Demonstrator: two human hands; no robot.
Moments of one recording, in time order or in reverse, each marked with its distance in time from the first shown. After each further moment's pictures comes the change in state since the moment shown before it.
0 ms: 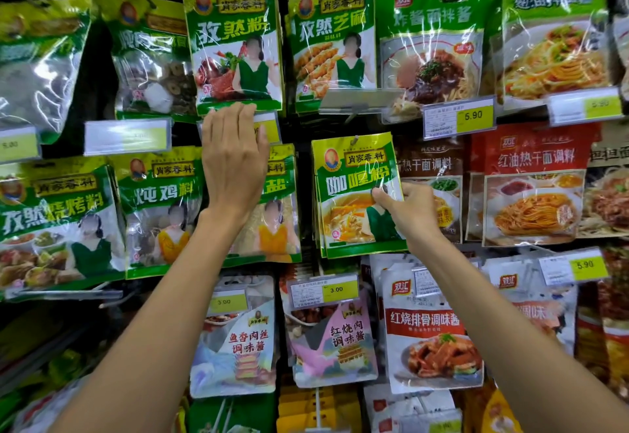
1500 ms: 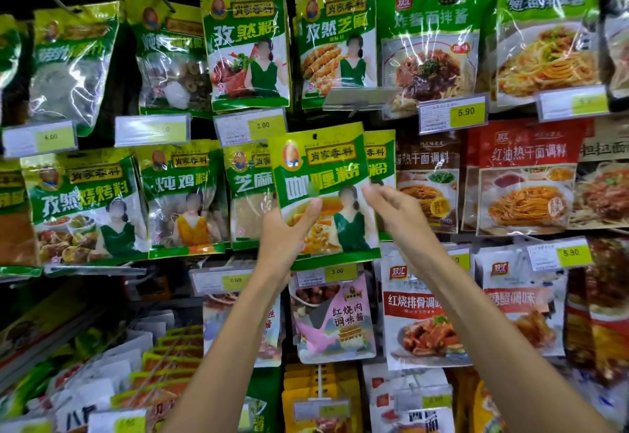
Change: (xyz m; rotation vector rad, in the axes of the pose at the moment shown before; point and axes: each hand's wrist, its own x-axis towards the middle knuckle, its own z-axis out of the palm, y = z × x) left_hand -0.078 0.065 -0.067 -1.167 -0.622 -0.948; right_hand -0.067 -0.026 -0.014 0.187 -0.353 -0.019
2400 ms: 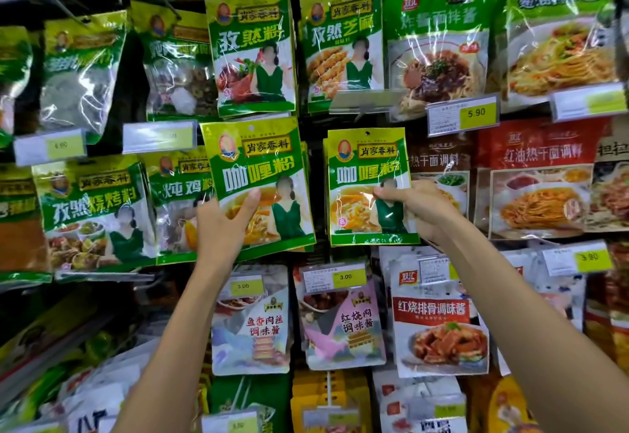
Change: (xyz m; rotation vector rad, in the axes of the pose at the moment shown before) left_hand 0.023 0.004 -0.074 0.220 0.285 0.162; right_hand 0.053 -0.003 -0.029 0.021 0.062 0.284
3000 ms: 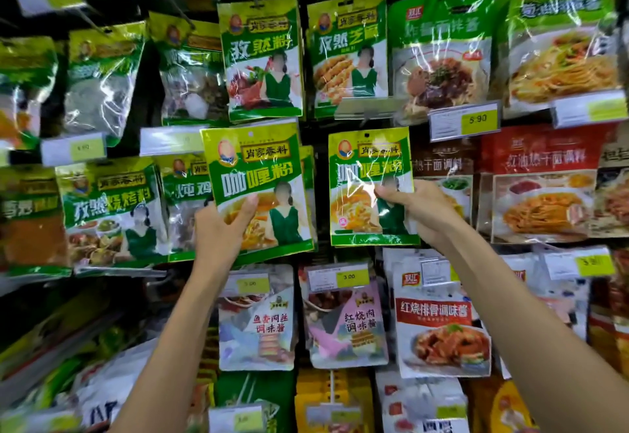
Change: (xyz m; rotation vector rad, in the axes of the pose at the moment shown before) left_hand -0.010 0.005 -0.014 0.098 0.049 0.082; right_hand -0.005 0.003 0.003 0.110 -0.072 -0.110
